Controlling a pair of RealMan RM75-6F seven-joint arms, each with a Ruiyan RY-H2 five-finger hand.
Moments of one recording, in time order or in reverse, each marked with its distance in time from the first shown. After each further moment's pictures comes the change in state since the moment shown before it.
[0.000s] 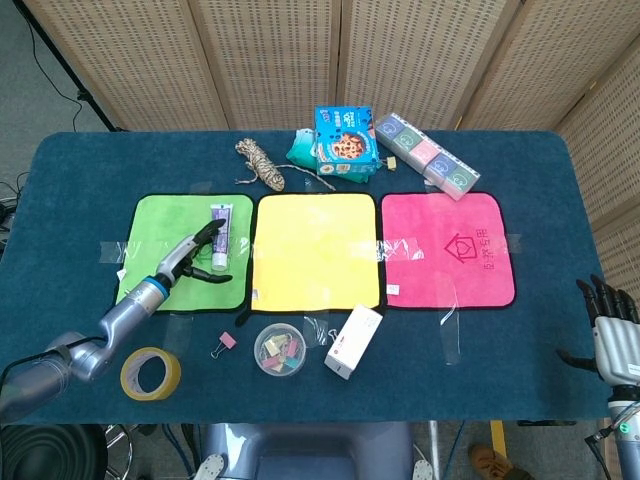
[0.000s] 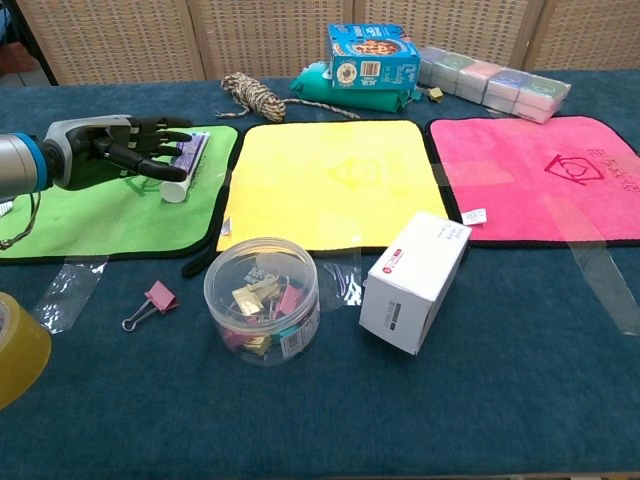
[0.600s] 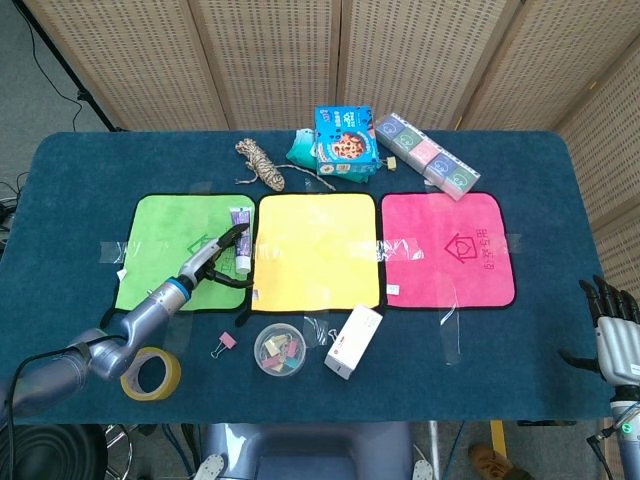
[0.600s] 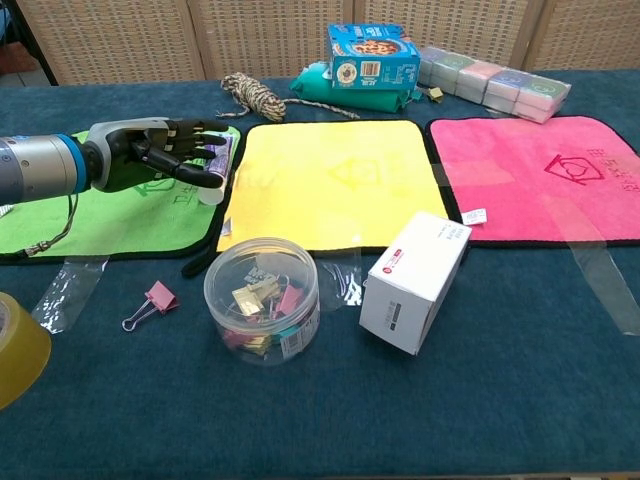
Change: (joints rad) left arm -0.045 -0.028 -0.030 -0.060 -0.032 -0.037 0.097; right arm 0.000 0.007 0.001 -0.004 0.011 -0.005 0.002
